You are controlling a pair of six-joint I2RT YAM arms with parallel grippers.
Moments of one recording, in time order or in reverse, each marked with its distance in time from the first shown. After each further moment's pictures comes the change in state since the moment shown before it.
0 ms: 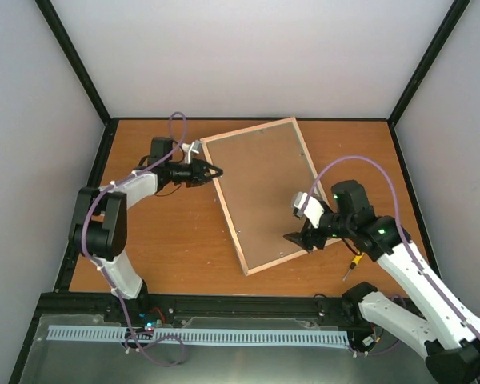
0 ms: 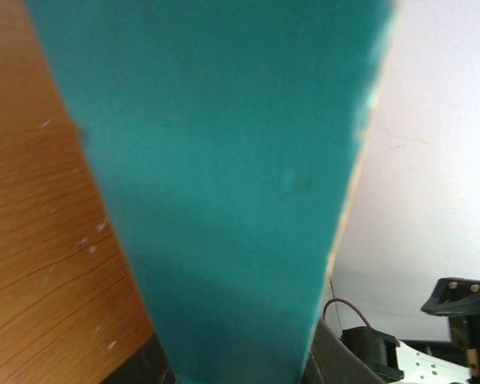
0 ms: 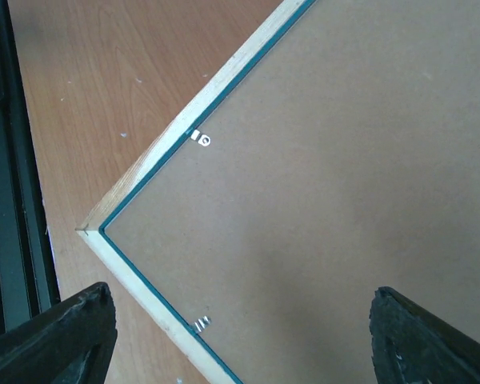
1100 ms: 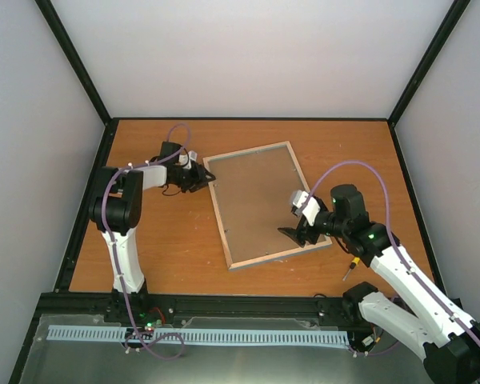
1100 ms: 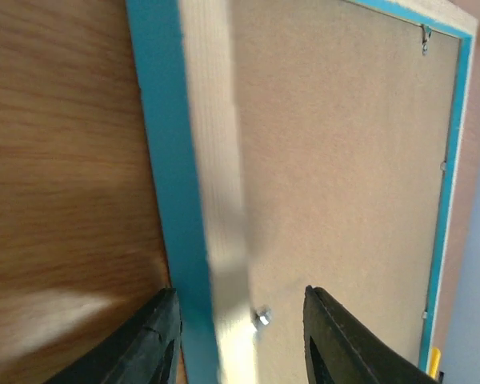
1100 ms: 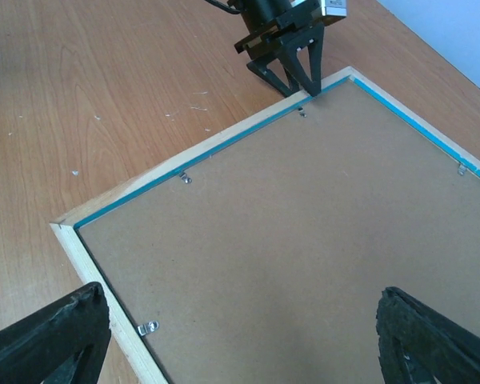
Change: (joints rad) left arm 0.051 0.332 0.151 -0.114 -0.336 -0.063; right arm -0.035 0.008 -0.214 0.381 -0.050 0.024
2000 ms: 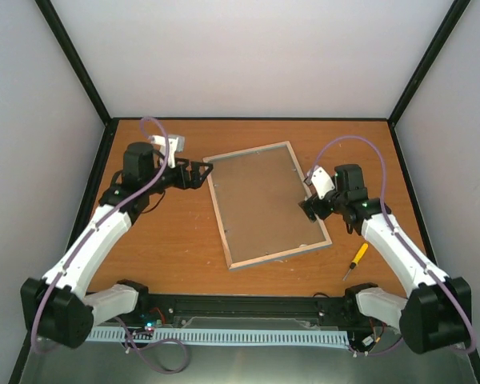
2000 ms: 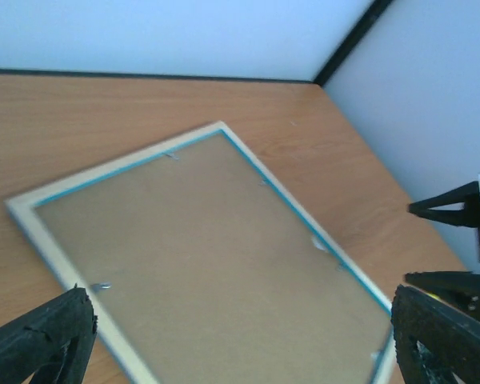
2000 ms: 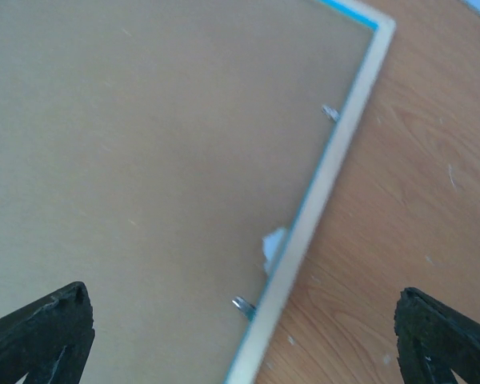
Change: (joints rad) left arm -0.142 -0.863 -0.203 -0.147 -0.204 0.302; right arm -0.201 0.268 0.097 0.013 0.289 0.041
